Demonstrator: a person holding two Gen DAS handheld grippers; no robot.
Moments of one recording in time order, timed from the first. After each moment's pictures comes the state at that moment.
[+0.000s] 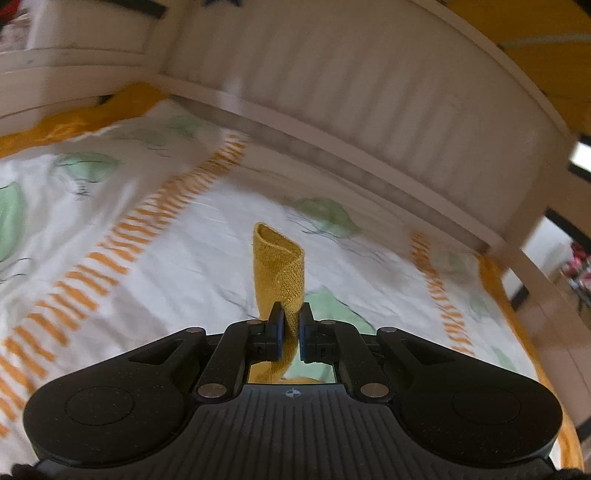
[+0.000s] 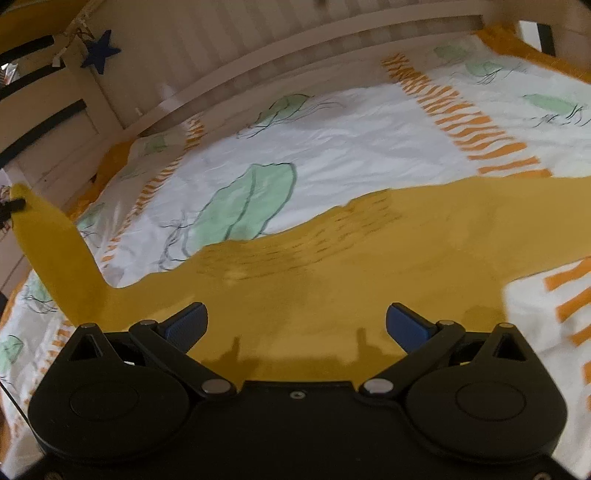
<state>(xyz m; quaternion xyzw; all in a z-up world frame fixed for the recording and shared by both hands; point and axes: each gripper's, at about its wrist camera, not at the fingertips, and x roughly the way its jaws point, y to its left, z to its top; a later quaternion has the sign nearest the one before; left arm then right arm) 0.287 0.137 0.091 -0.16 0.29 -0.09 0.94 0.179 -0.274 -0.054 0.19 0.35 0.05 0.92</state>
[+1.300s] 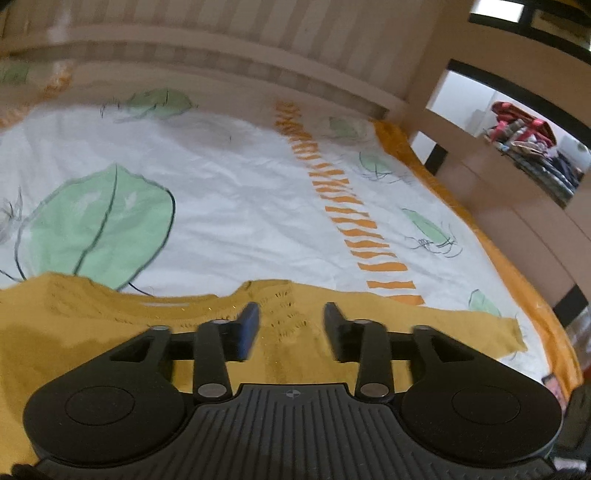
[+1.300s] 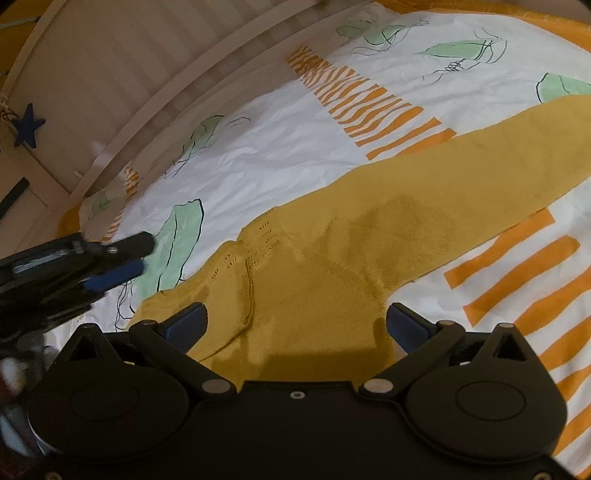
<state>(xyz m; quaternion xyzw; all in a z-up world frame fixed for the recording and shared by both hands) 0.271 -0.141 -0.018 -0.07 0.36 -0.26 0.90 0.182 -0.375 -0.077 0.31 0.36 -0.02 0.88</state>
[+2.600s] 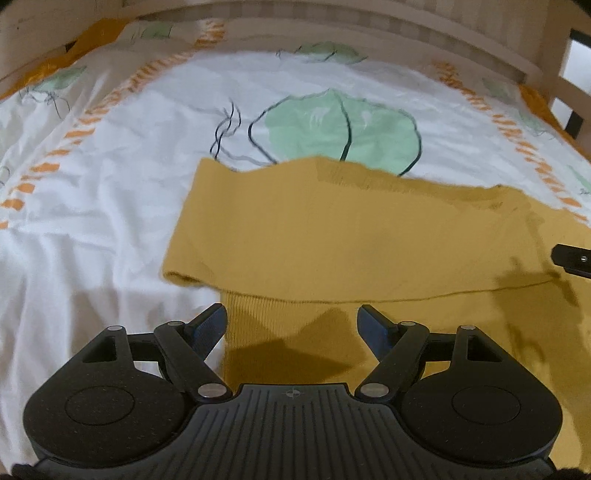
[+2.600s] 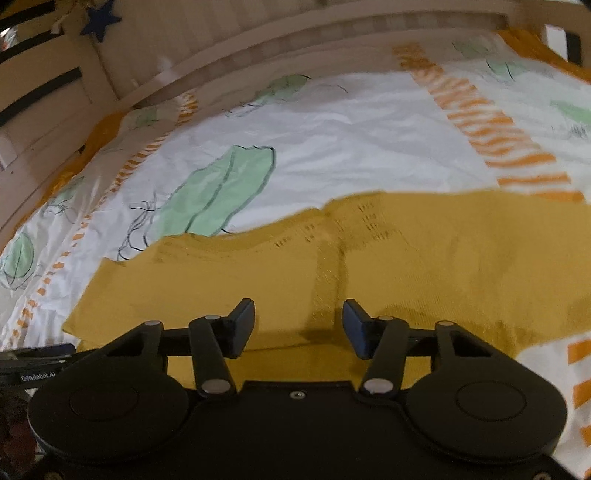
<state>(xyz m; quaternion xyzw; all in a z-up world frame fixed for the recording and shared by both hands) 0.240 0.021 -0.105 -0.01 0.43 -0.04 0.90 0.241 -0.293 -0.097 0.15 0.37 0.07 0.91</state>
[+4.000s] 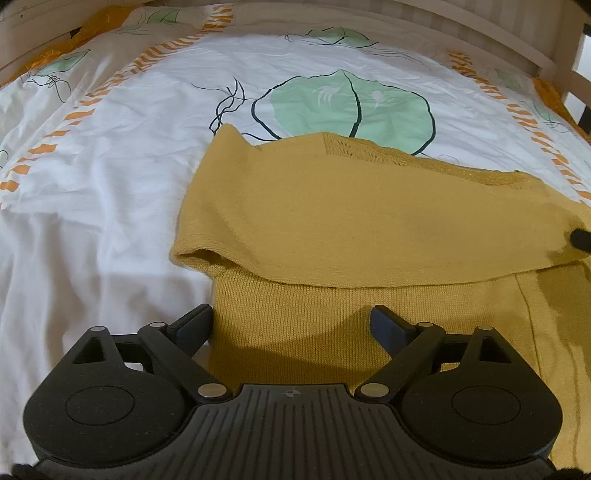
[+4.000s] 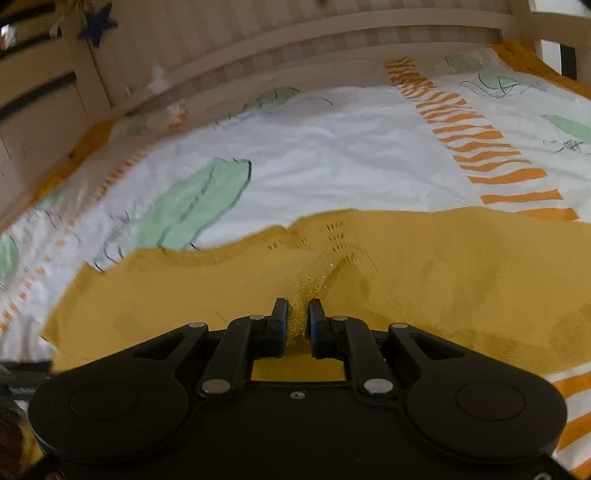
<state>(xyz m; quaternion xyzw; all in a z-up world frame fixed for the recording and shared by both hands) 0.244 0.016 -0.120 -0.01 0.45 -0.03 0.89 0.254 -0.308 -0.106 0.12 0.35 0.06 0.93</state>
